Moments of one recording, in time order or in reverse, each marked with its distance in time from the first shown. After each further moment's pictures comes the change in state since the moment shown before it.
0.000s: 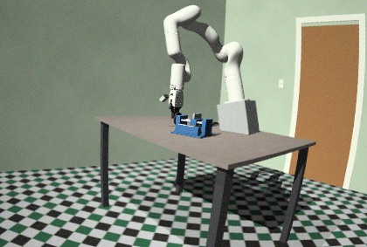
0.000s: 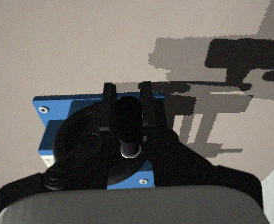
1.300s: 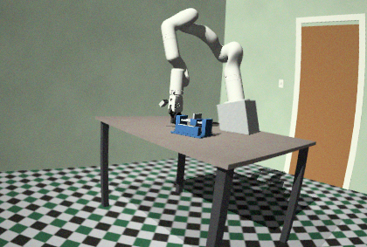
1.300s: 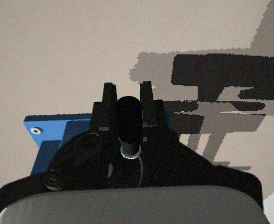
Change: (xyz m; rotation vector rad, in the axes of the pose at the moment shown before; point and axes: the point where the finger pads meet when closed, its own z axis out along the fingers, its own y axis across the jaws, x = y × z) arm 0.000 -0.001 0.031 -0.001 0.000 0.000
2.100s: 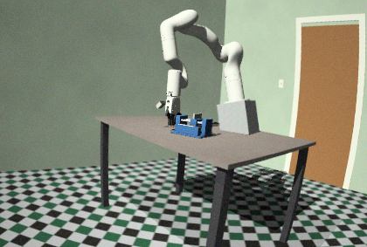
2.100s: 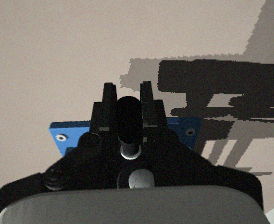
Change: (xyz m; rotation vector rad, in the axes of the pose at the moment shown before) arm 0.000 -0.029 0.010 -0.002 0.000 0.000
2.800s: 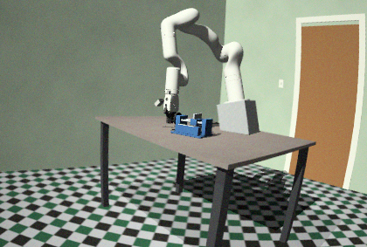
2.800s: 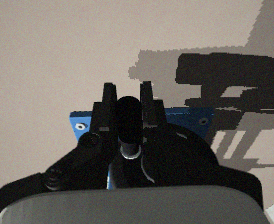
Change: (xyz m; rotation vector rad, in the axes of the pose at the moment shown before) arm 0.000 -0.017 -0.014 0.001 -0.001 0.000
